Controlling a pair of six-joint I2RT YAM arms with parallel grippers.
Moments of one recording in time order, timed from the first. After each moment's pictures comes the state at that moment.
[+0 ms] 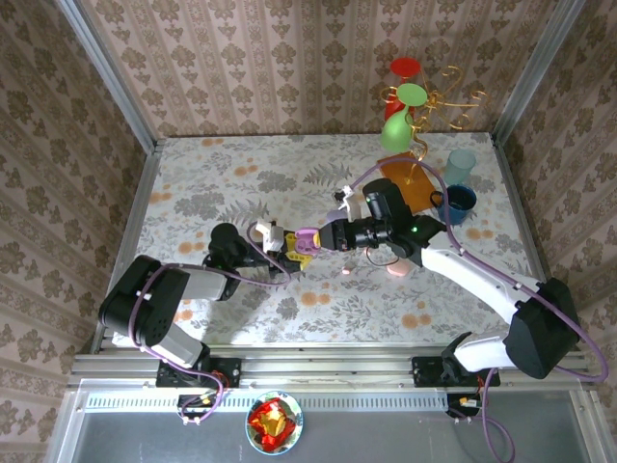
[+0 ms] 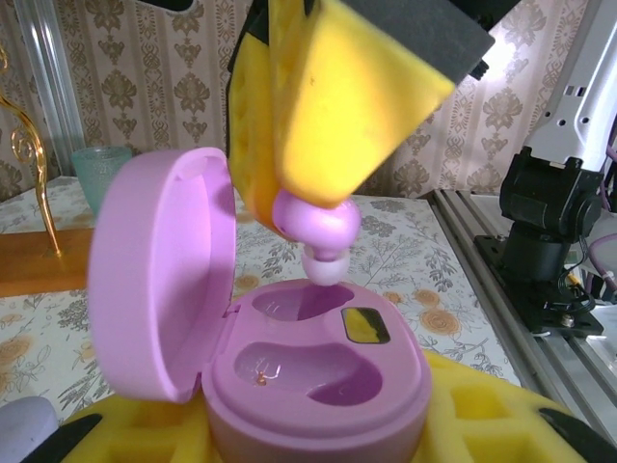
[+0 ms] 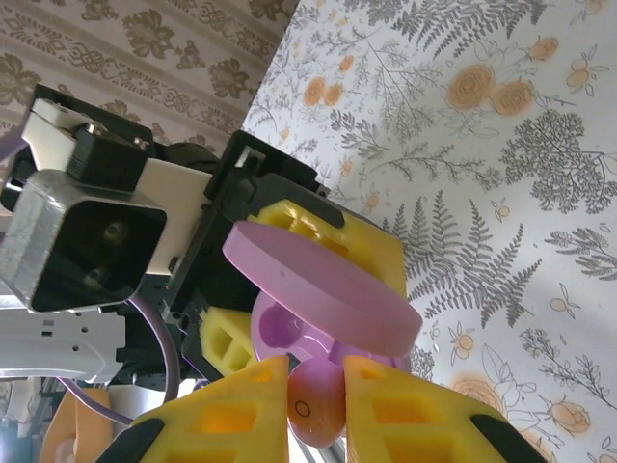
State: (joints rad) left arm -0.48 1.54 0.42 1.16 1.11 -0.04; right arm 0.60 1.36 1.04 -0.29 -0.59 0.55
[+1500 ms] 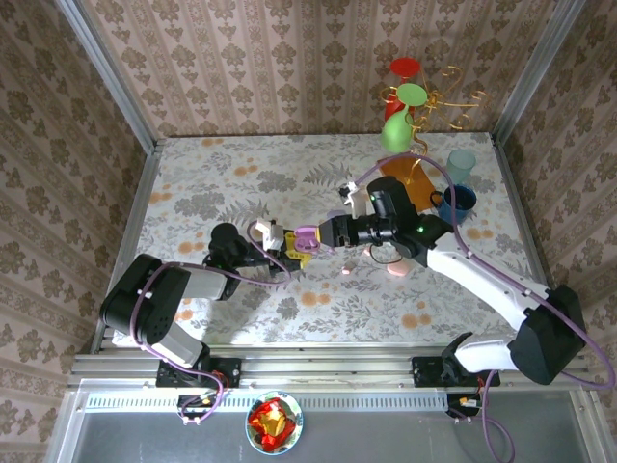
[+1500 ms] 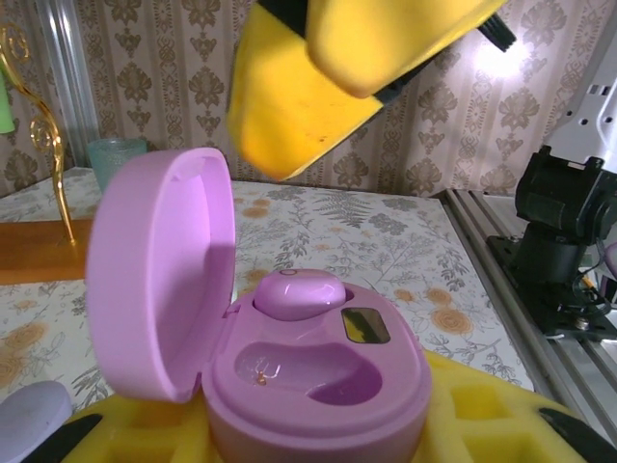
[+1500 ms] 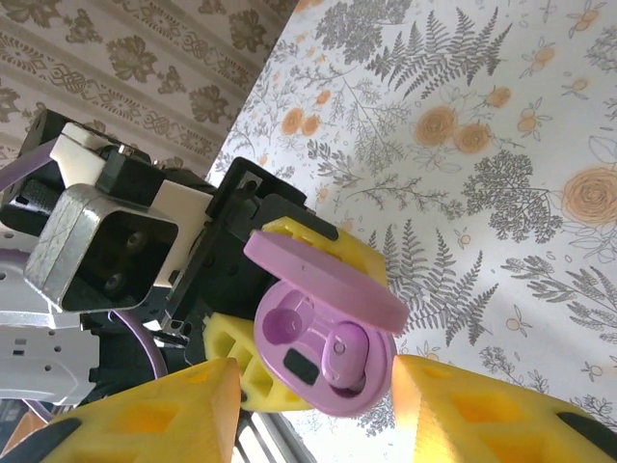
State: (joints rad) left arm -0.47 1.55 0.42 1.16 1.08 -0.05; right arm 0.60 1.31 1.04 -0.32 -0.50 0.51
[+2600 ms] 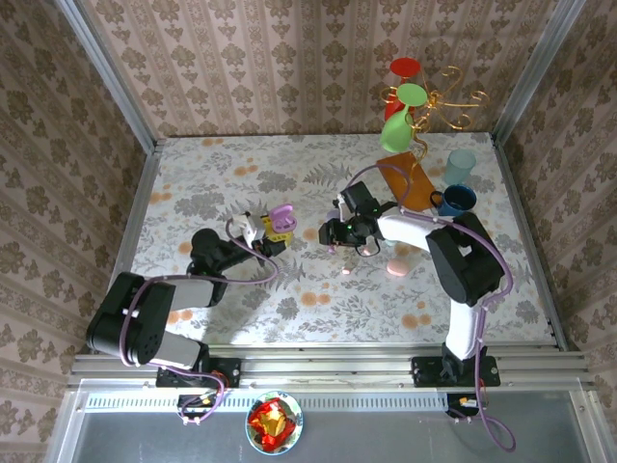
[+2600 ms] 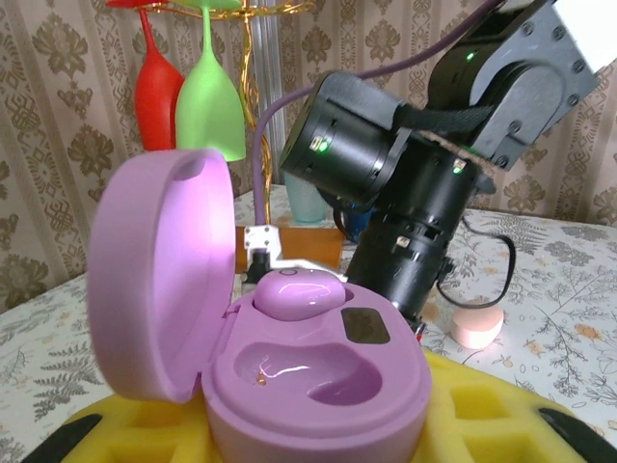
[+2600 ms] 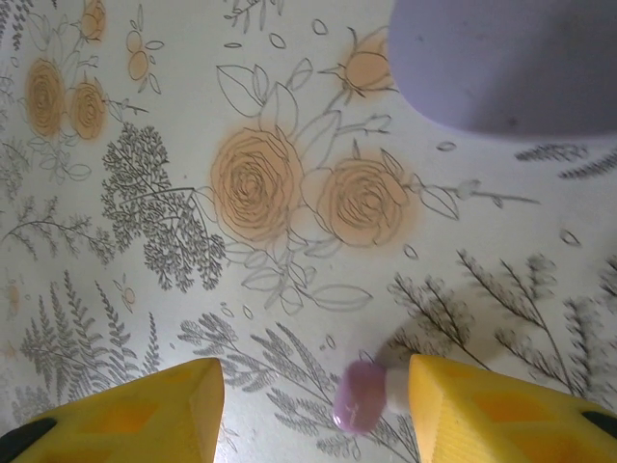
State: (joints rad) left arm -0.36 1.42 0.33 1.18 0.81 -0.01; right arm 0.49 1.92 1.19 -0.29 -0.35 0.49
